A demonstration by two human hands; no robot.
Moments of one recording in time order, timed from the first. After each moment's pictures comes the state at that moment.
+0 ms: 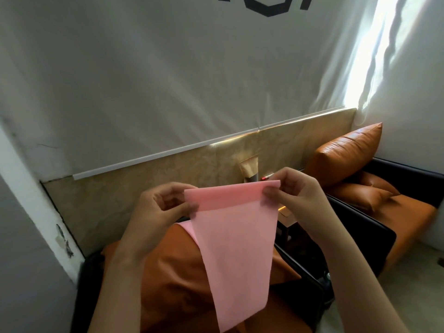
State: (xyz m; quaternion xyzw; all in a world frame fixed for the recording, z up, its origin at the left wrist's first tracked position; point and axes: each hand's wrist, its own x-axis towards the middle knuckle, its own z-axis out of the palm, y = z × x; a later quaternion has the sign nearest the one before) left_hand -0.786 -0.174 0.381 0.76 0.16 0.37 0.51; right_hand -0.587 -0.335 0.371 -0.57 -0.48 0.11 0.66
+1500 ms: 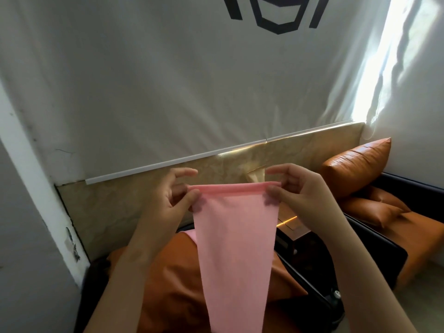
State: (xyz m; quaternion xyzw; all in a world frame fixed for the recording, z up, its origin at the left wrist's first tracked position) left_hand -0.786 -0.164 0.392 0.77 0.14 0.44 0.44; right_hand -0.597 -0.327 0.401 -0.63 -0.50 0.04 0.60
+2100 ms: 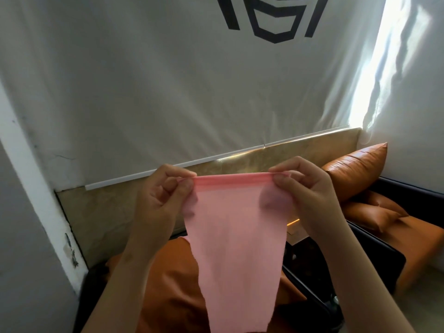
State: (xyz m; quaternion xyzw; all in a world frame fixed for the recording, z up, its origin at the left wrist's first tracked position) left_hand -0.794 -0.197 0.422 0.70 0.07 0.53 0.46; right_hand -0.616 -0.336 0.421 -0.44 -0.49 0.11 0.74
